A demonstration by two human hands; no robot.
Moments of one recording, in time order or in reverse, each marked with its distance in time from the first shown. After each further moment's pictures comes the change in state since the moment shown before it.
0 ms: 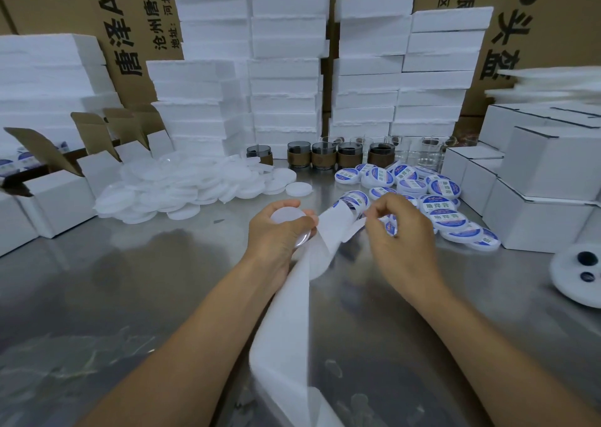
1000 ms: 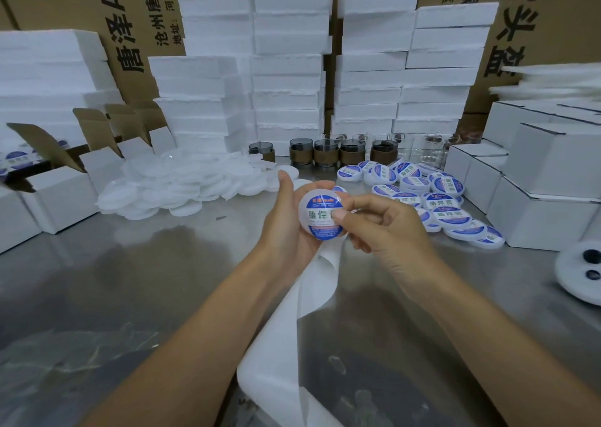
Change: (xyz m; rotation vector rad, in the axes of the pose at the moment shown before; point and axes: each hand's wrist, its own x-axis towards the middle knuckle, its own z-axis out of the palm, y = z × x) left_hand -0.010 0.015 0.014 -0.264 -0.407 -0.123; right_hand 0.000 -0.035 -0.005 0.614 -0.334 0.330
